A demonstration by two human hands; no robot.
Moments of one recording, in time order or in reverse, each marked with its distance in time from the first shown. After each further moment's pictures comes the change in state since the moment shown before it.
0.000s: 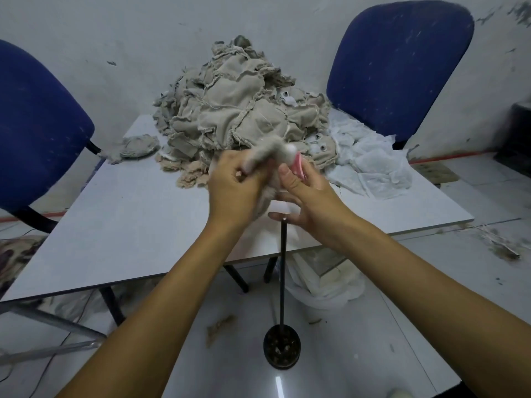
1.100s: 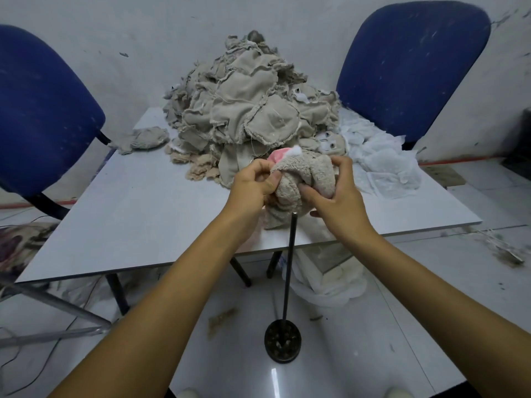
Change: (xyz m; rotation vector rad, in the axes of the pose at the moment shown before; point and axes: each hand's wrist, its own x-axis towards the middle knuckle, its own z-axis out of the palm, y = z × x) left_hand -0.008 -0.001 0.004 -0.383 -0.208 -0.412; right_hand -0.011 0.017 -0.020 -0.592 0.349 -0.316
